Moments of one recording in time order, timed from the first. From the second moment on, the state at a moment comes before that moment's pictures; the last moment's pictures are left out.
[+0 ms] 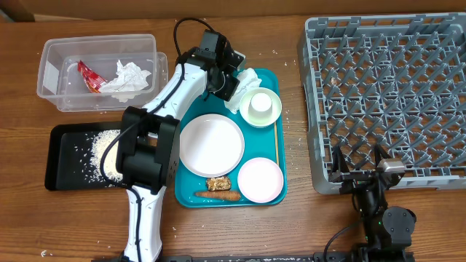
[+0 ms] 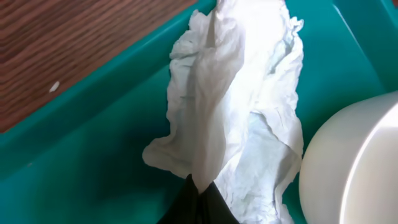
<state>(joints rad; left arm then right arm) -0.32 2.28 1.80 -0.70 0.21 0.20 0.00 0.01 0.02 -0.03 -0.09 0.15</state>
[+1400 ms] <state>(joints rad) 0.16 1.96 1.82 -0.84 0.01 -0.31 0.00 0.01 0.02 -0.03 -0.09 0.15</state>
